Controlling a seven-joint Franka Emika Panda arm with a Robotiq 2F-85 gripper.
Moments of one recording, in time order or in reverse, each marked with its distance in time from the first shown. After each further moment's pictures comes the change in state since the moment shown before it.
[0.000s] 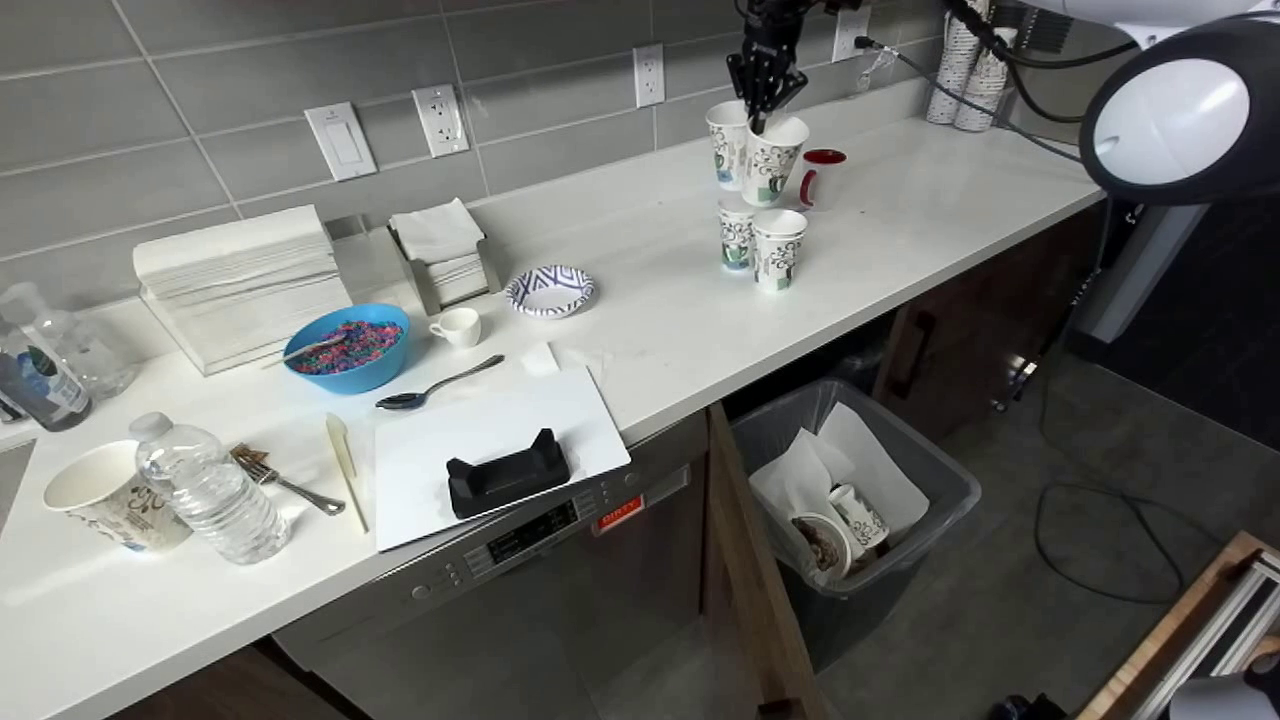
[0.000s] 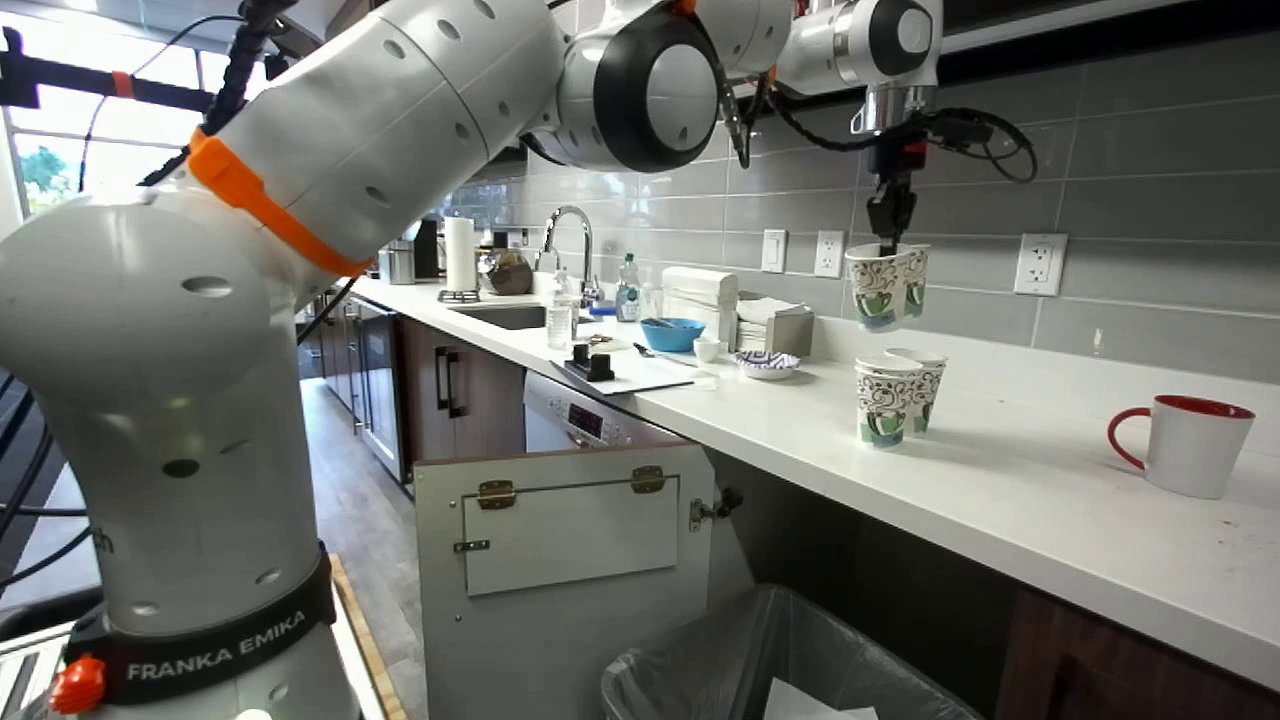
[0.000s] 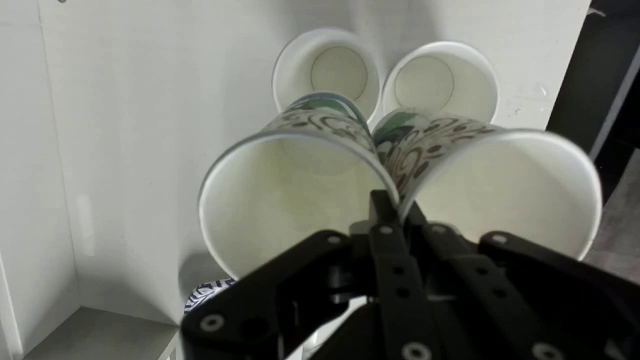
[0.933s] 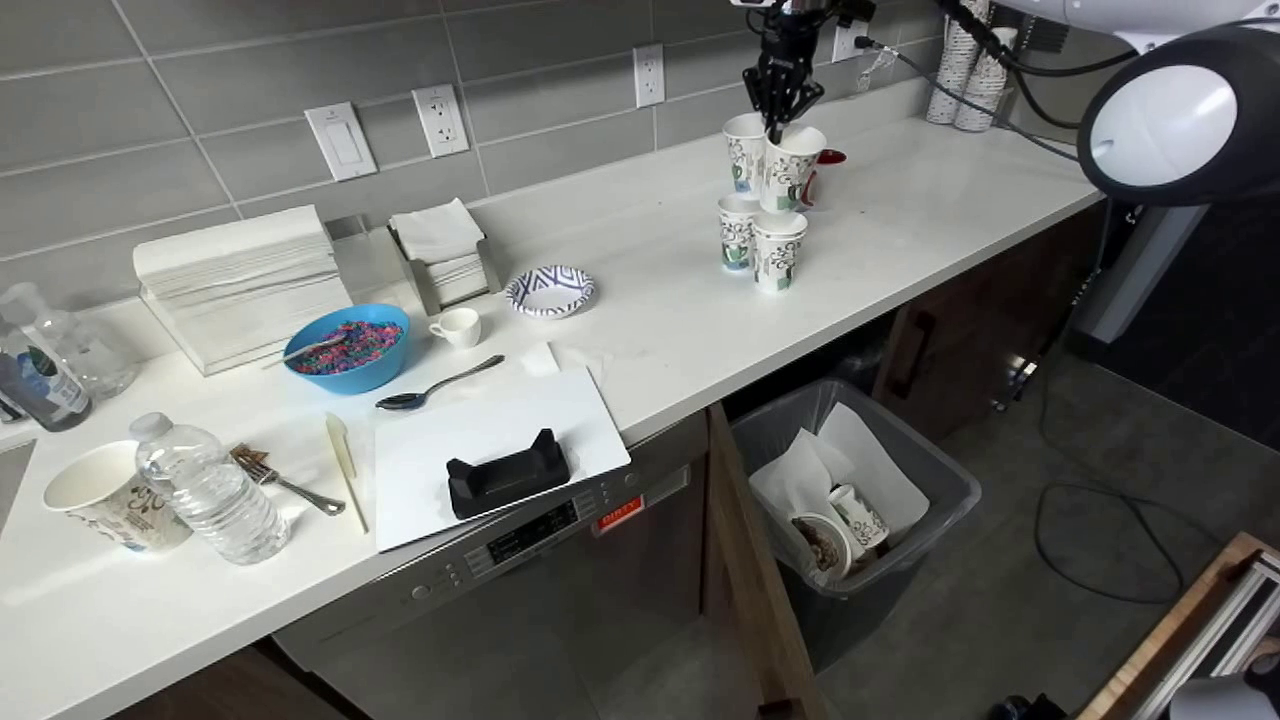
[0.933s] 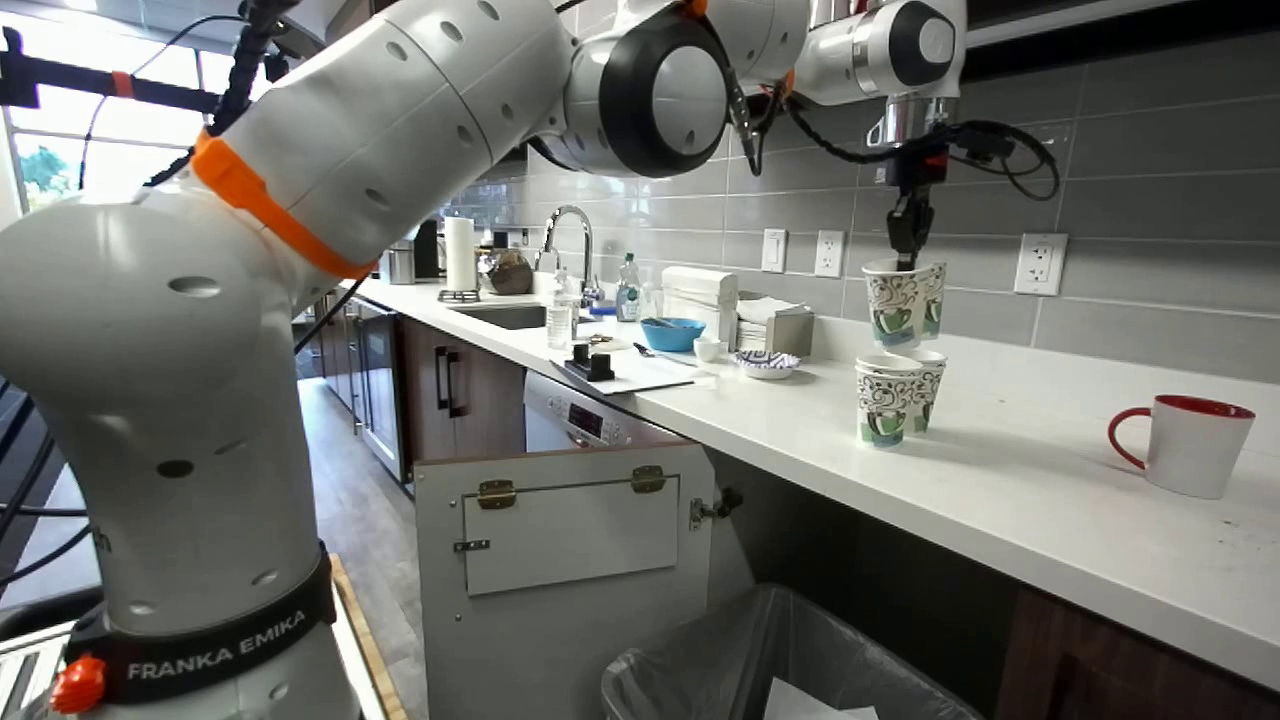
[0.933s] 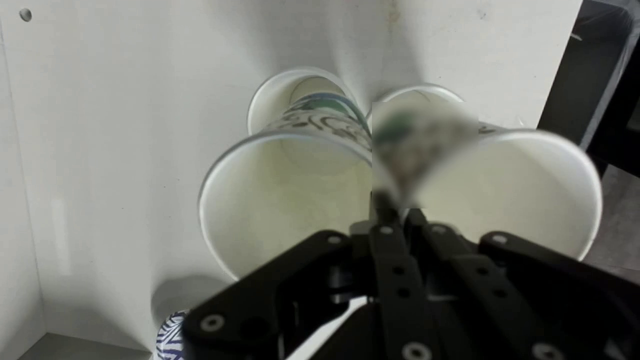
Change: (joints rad) arm -0.032 0.018 -0.009 -0.012 0.000 -0.010 -0.060
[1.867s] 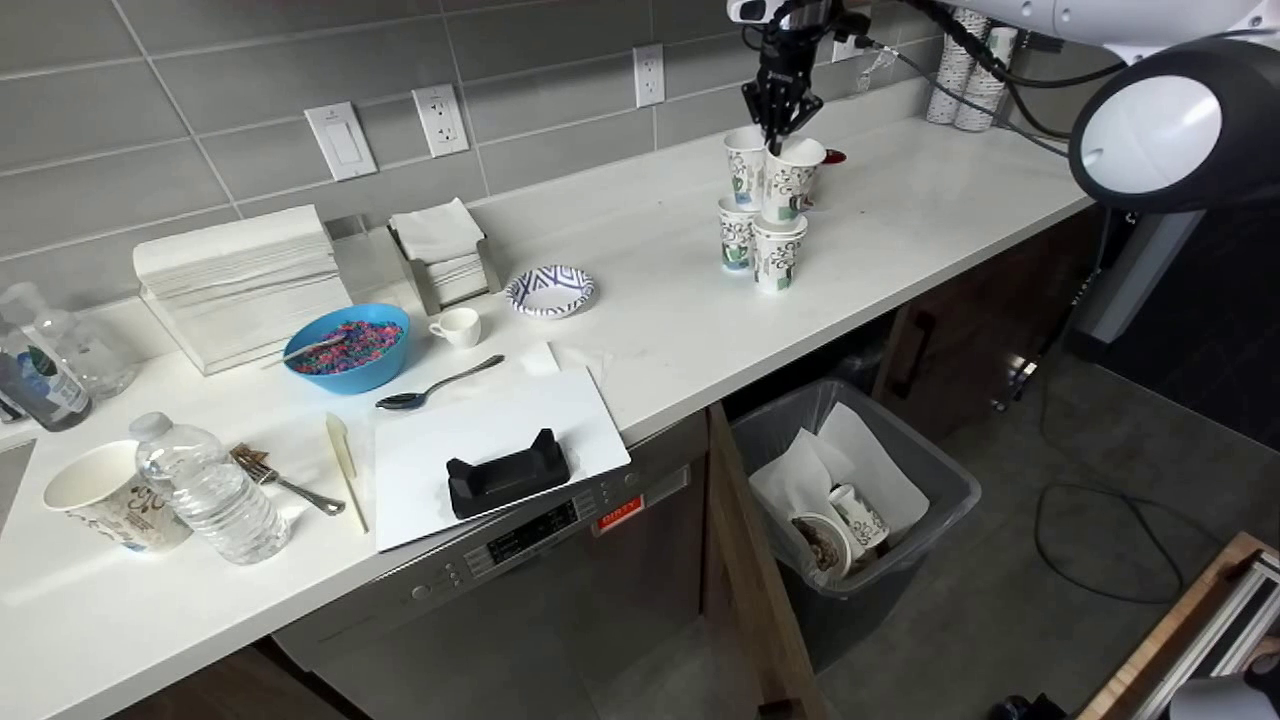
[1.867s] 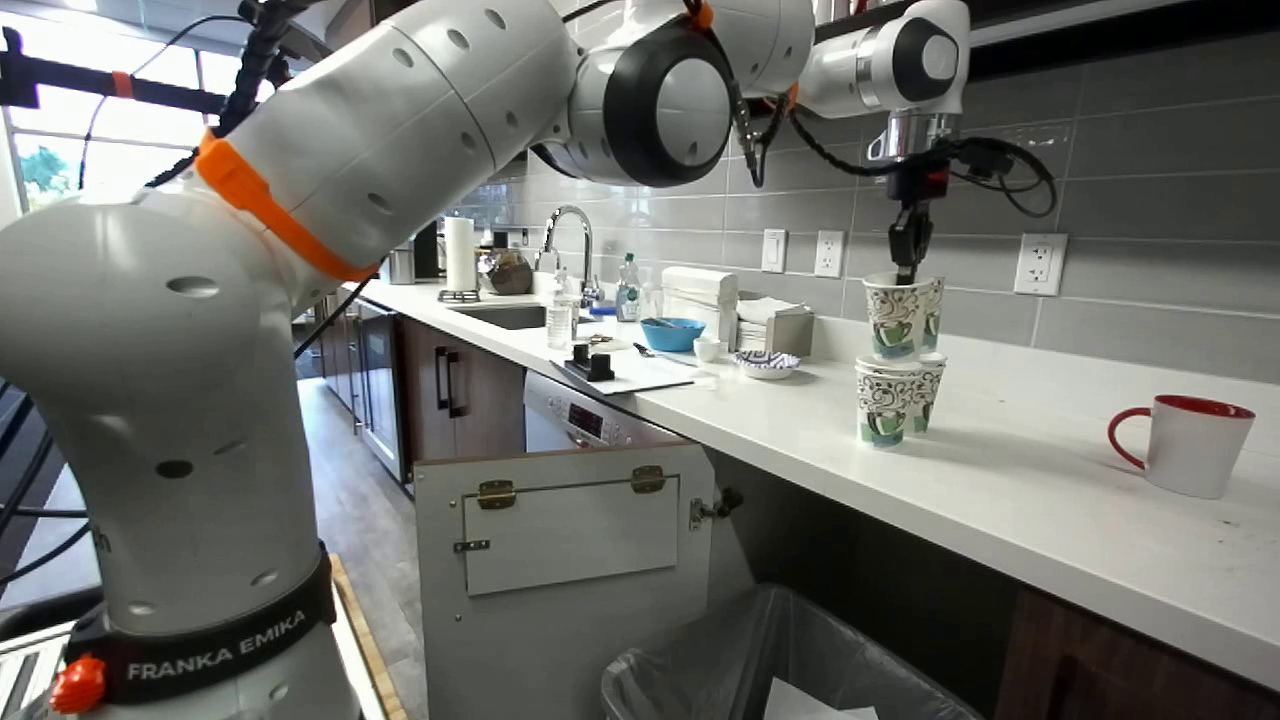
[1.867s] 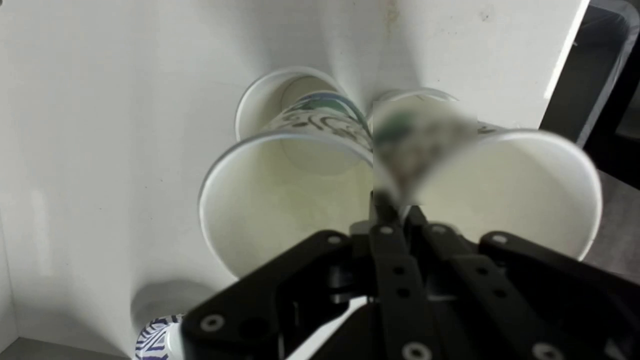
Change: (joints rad) arm -0.004 0.024 0.002 0.000 0.002 0.000 -0.034
